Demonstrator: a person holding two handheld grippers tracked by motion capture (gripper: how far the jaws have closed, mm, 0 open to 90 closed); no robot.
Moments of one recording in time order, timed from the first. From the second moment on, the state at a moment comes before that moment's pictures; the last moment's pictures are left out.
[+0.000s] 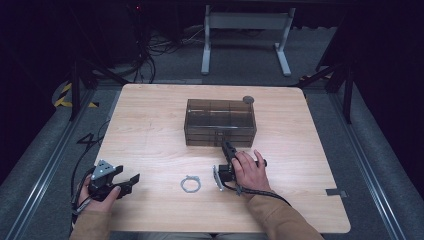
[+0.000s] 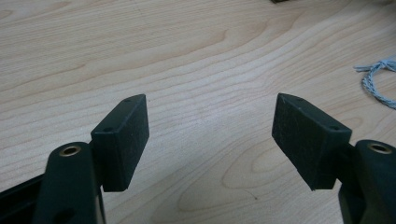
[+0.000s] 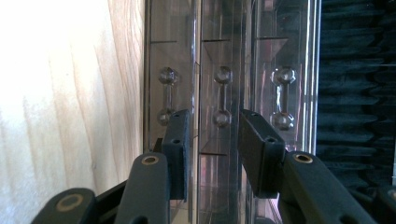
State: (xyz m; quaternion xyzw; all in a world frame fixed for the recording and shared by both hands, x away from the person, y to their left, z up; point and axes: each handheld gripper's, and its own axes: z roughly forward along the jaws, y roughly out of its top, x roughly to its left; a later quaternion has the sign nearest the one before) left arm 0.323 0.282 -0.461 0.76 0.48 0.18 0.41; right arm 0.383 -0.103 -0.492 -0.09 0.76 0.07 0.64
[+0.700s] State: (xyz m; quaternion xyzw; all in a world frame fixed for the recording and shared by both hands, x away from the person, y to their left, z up) left arm 0.307 0.294 -0.462 0.75 0.49 0.19 0.40; right arm 0.394 -0.088 -0.493 -0.10 0.75 0.06 0.66
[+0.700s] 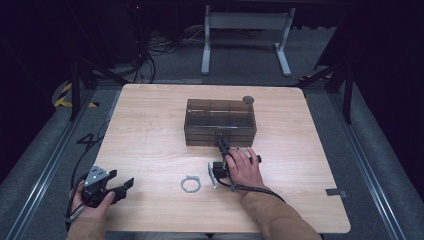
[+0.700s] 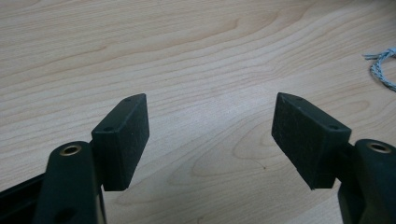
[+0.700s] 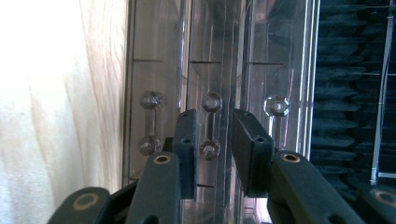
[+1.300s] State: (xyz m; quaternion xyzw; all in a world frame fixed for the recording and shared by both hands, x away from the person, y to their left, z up) left arm 0.307 0.294 -0.462 0.75 0.49 0.20 0.40; right arm 0.397 -0.086 -0.495 -0.11 0.75 0.05 0.65
